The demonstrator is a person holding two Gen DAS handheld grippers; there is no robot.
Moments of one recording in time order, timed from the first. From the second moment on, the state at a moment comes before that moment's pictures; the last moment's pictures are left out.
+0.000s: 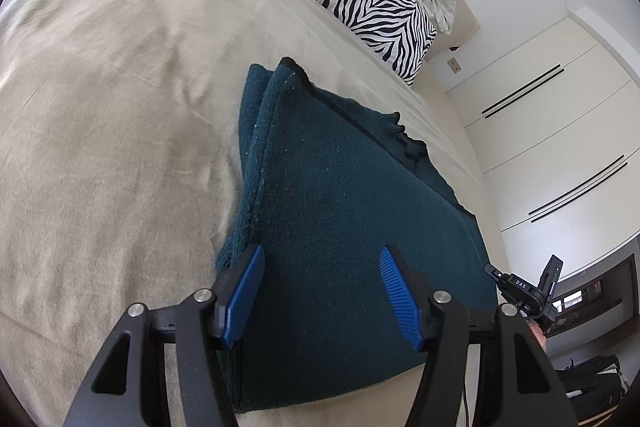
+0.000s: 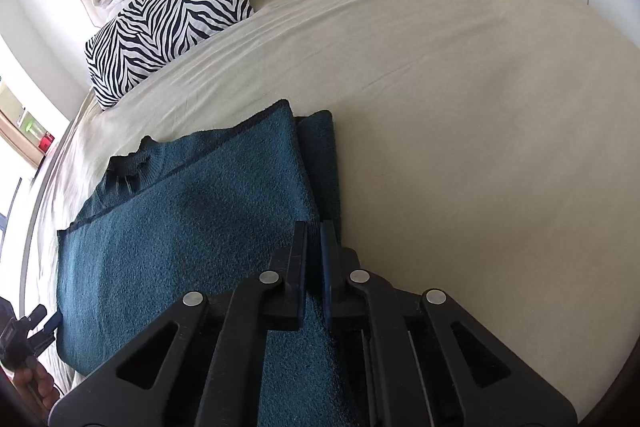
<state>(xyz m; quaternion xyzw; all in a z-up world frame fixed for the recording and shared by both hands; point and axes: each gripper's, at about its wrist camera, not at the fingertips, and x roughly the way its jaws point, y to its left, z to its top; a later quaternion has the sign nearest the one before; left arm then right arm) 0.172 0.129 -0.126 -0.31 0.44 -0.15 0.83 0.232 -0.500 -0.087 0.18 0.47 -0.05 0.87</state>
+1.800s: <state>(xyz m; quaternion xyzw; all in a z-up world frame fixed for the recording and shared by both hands) 0.232 0.024 -0.116 -0.04 0.47 -0.11 0.88 0.107 -0.472 -0.052 0.49 0.31 0.07 0.81</state>
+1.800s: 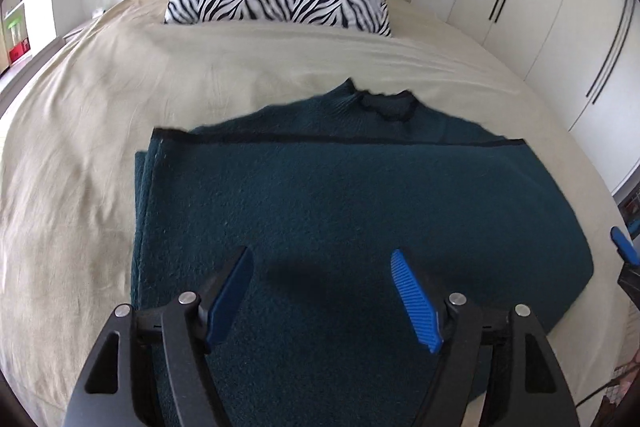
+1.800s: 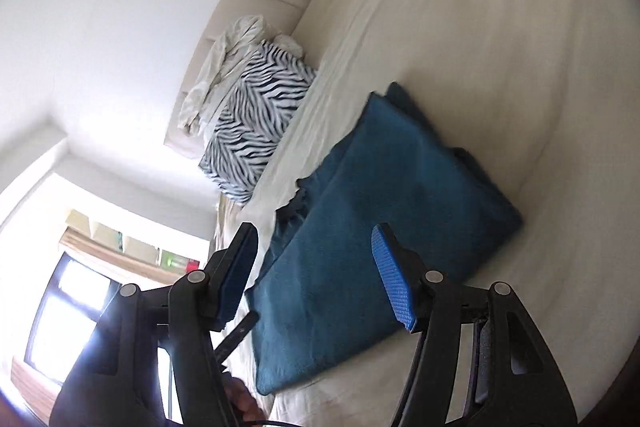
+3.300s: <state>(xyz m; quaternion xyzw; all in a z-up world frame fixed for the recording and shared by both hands) 0.207 0.038 -0.140 -0.01 0.43 -0.14 0.89 0.293 -0.336 -0.128 0.47 0.44 0.19 0.74</state>
